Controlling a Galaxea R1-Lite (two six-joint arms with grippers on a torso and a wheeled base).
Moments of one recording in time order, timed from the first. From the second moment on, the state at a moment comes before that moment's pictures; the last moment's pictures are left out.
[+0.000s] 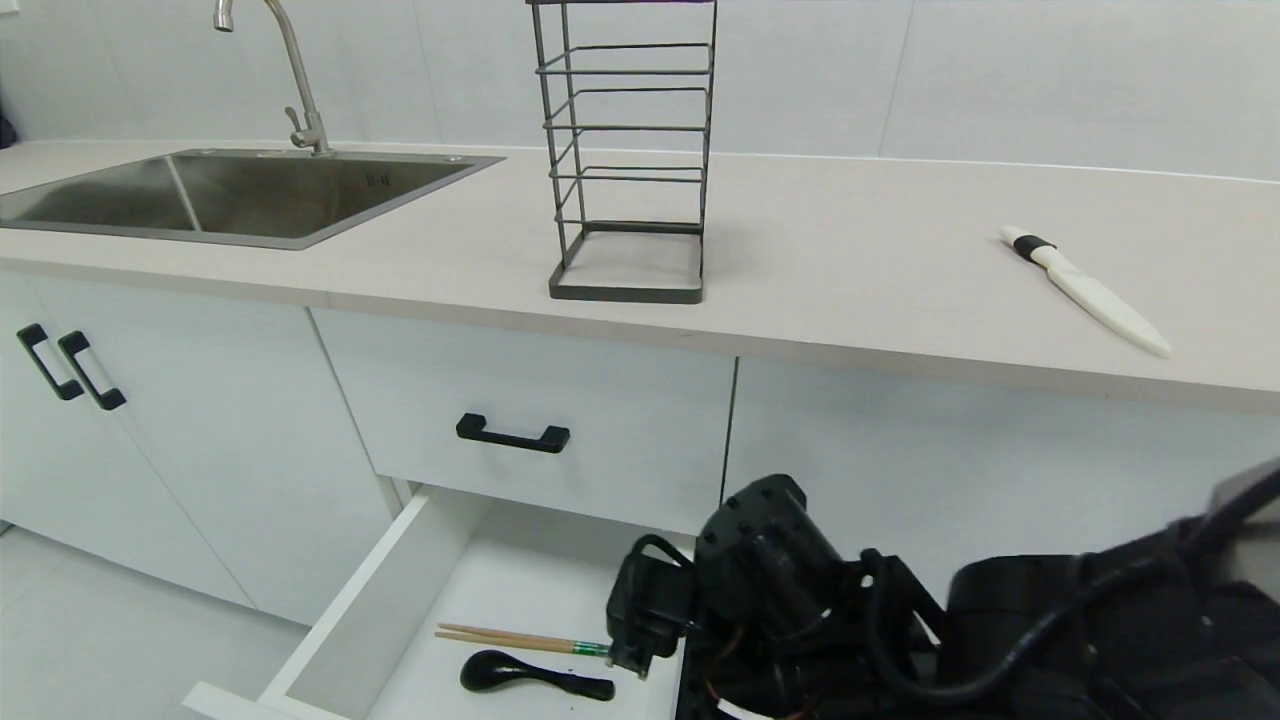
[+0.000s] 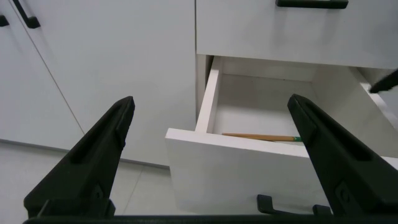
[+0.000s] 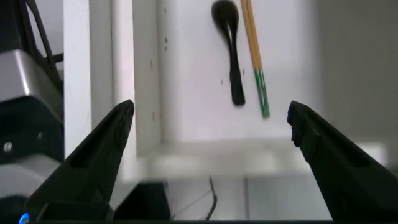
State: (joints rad) left arm 0.00 0.00 0.00 0.00 -0.06 0.01; right arm 0.99 1.97 -0.85 -0.24 0.18 -0.21
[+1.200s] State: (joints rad) left arm 0.00 0.00 0.00 0.00 -0.06 0.01; right arm 0.83 1.29 -0.25 -0.25 0.13 -0.19
